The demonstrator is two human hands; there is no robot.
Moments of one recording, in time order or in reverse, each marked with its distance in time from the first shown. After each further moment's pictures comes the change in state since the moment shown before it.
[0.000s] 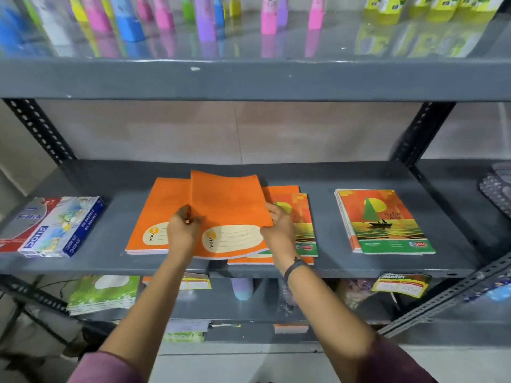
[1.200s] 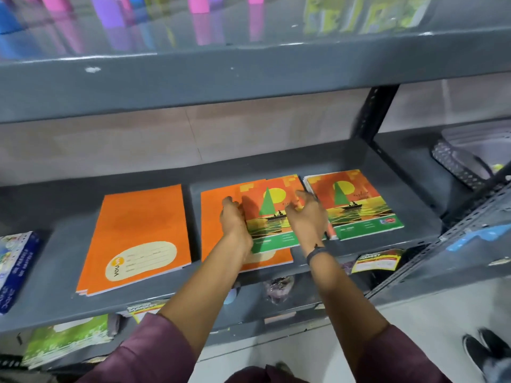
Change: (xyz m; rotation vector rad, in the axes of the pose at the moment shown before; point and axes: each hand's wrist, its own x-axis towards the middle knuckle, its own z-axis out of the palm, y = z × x) left_hand -0.022 0.043 0.143 -0.590 -0.309 -0.584; right_hand 0.043 0.017 -0.084 -0.364 0.471 0.069
